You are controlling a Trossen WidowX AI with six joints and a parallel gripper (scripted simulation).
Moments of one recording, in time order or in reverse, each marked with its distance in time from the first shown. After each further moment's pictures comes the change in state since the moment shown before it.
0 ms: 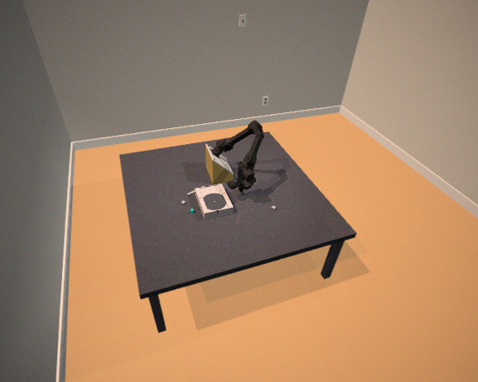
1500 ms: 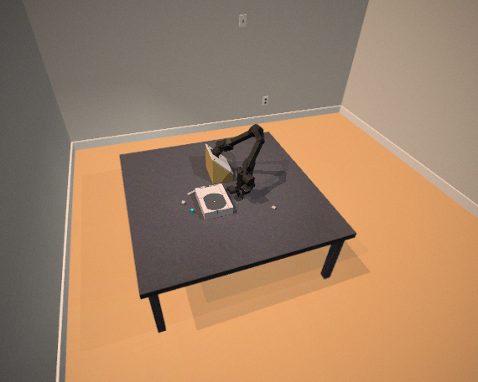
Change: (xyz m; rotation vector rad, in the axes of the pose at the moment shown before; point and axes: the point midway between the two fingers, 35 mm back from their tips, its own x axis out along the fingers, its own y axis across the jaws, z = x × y) arm 0.042 -0.002 -0.003 0.005 0.006 0.006
